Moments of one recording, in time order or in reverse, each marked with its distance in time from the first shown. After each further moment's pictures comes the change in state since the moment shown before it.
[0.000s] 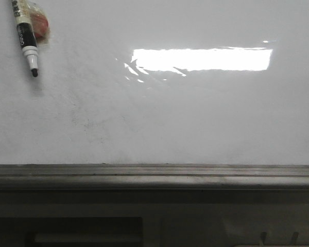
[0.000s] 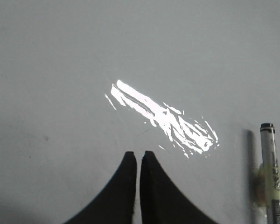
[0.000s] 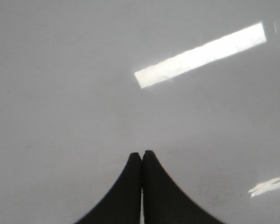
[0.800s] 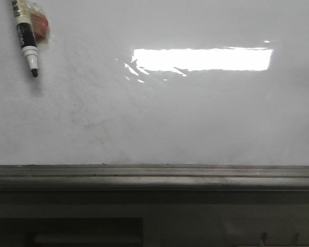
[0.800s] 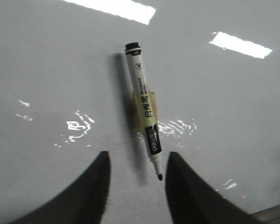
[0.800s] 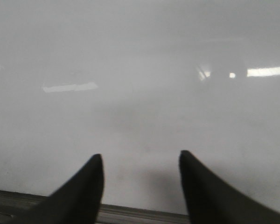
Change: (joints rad) left arm 0.000 0.493 -0.461 -0.317 0.586 0.587; right arm 0.000 0.486 -0.461 -0.124 0.541 0.000
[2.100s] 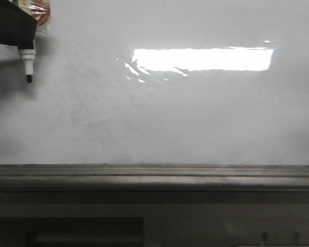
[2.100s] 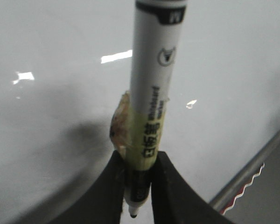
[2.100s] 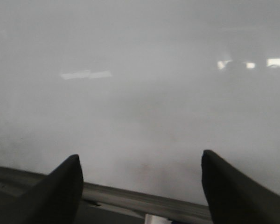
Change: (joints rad) left arm -0.178 0.526 -0.171 -0.190 0.078 0.526; right arm 0.000 0.039 -0.026 0.133 0.072 -0.125
